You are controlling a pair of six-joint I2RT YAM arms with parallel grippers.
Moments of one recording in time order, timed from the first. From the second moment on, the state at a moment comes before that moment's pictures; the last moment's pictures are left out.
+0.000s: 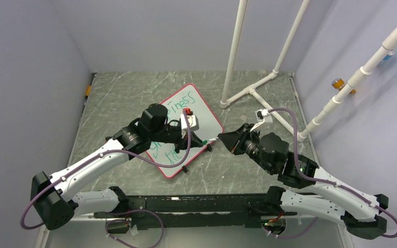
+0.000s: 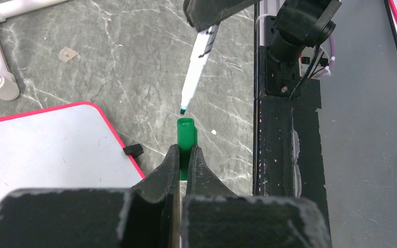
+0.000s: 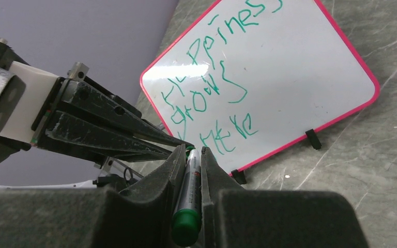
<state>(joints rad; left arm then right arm) -0.80 1.14 1.00 -0.25 0.65 0.19 1.08 0.68 0.87 -0.40 0.44 0.80</state>
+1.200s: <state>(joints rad) -0.80 1.14 1.00 -0.26 0.65 0.19 1.08 0.69 0.87 -0.38 0.44 0.80</state>
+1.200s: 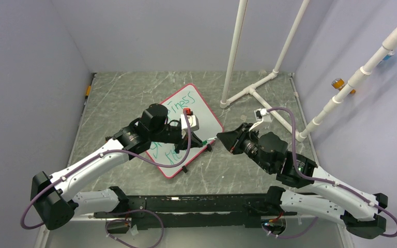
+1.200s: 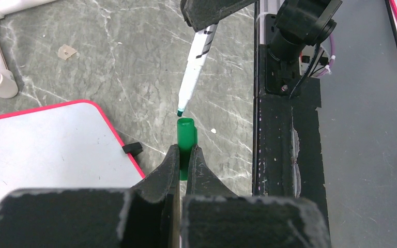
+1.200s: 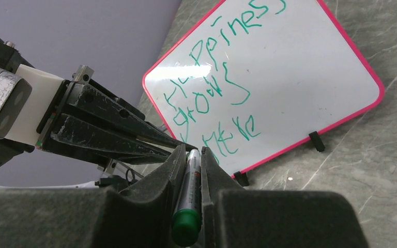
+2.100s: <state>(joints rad) -0.80 1.14 1.00 -0.25 0.64 0.19 1.08 0.72 0.85 -0.36 0.41 0.84</state>
